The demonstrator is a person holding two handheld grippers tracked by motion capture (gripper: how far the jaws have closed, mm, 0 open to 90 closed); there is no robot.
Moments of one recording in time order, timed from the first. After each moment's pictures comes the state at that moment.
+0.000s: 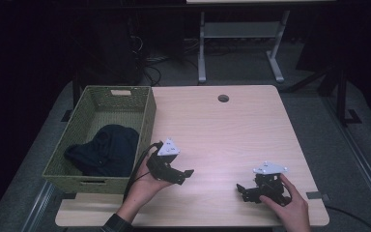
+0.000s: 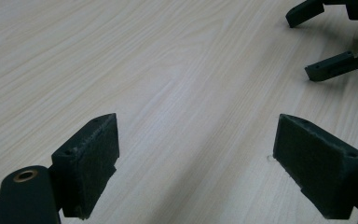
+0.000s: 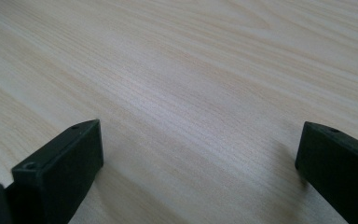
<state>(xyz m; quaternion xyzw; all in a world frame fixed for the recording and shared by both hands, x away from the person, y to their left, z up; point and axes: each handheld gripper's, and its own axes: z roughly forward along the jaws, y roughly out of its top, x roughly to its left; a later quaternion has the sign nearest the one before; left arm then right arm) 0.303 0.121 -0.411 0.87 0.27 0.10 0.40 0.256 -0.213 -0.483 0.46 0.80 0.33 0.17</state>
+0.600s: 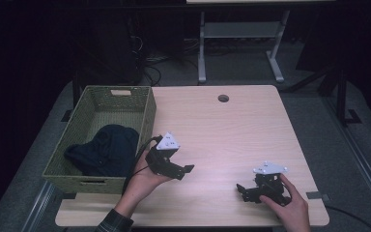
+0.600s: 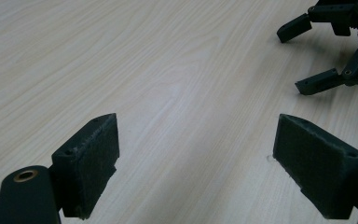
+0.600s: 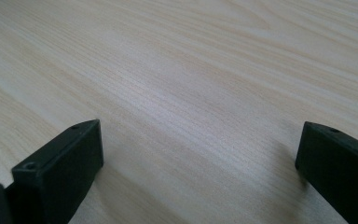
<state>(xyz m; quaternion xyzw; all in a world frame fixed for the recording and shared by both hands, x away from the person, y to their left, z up) 0.309 0.121 -0.391 0.87 0.26 0.10 0.41 0.256 -0.213 -0.483 0.46 0.80 0.33 0.17</state>
